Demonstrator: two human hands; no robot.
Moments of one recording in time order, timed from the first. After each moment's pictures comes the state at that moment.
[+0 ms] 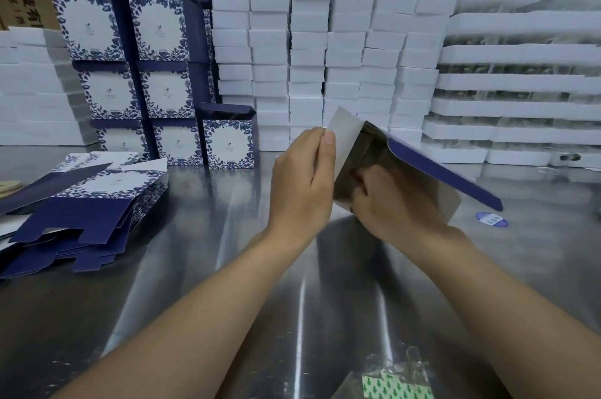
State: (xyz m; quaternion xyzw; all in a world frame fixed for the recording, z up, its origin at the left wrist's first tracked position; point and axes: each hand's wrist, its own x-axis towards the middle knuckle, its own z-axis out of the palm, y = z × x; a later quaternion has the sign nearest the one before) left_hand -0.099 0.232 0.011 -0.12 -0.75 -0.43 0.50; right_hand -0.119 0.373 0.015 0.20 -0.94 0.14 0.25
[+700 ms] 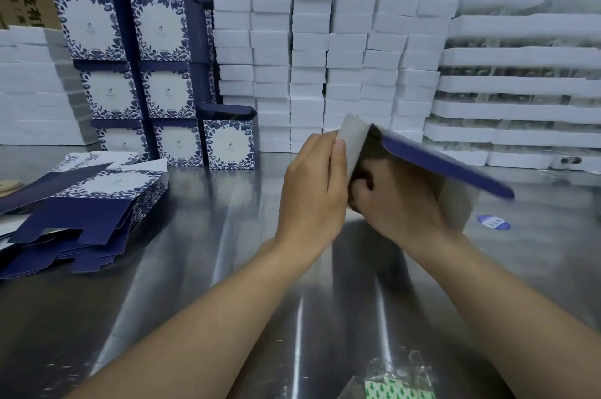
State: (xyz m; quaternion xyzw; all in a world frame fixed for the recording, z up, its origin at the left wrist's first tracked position) left_hand -0.099 0.241 0.003 -0.12 -0.75 -0.41 0.50; right_hand -0.124 0.372 0.019 0.23 -0.90 0.23 0.28
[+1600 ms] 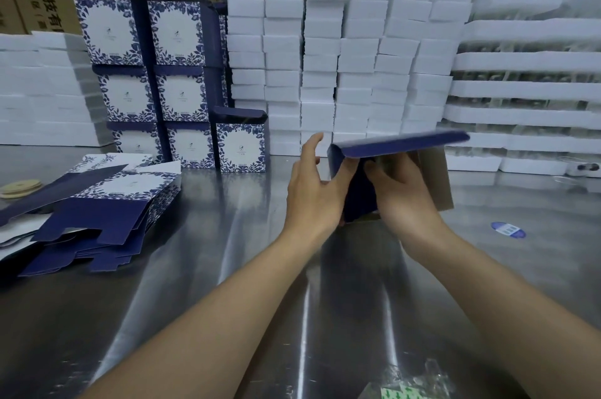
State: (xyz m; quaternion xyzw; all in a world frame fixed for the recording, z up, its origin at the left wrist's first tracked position) left_hand -0.109 0.226 -0.004 -0.01 -0.73 -0.61 0.31; right_hand -0.124 0.353 0.015 0.24 -0.71 0.64 0.15
